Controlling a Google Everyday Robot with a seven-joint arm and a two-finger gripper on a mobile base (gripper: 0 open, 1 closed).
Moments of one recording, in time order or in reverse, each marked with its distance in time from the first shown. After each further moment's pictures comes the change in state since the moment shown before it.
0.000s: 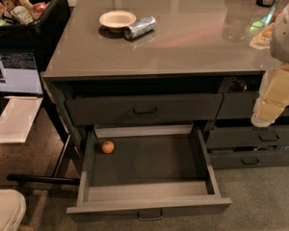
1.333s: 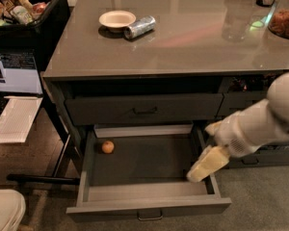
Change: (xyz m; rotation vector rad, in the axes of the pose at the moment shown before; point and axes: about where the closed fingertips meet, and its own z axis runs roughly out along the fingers) arm -0.004 0.073 0.220 -0.259 -0.323 0.346
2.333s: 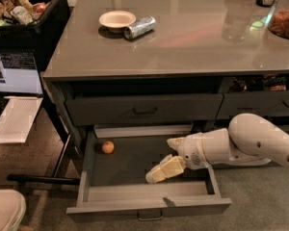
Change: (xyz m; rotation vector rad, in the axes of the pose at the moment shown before) arm -0.053 0.032 0.115 -0.216 -0.362 0.134
